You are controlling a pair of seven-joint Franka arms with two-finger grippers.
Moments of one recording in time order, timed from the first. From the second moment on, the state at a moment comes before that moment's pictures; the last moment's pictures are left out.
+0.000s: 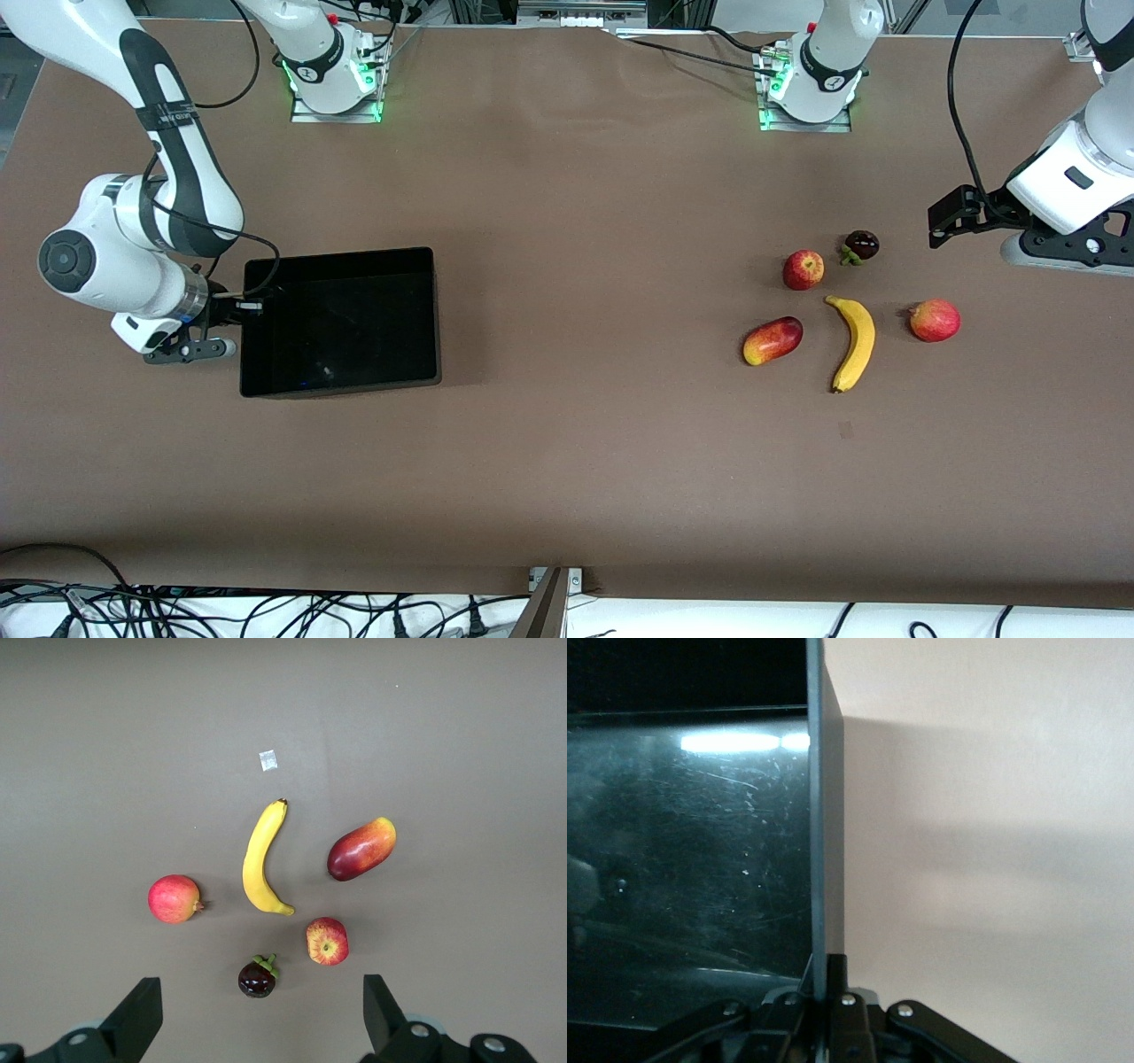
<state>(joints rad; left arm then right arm) -0.07 0.05 -0.01 -1.59 0.04 1.62 0.03 -0.09 0.36 0.03 -2.04 0.03 2.30 -0.18</state>
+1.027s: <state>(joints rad) -0.07 0.05 -0.01 -1.59 0.04 1.62 0.03 -0.08 0.06 0.14 -1.69 0.04 1.64 -0.10</state>
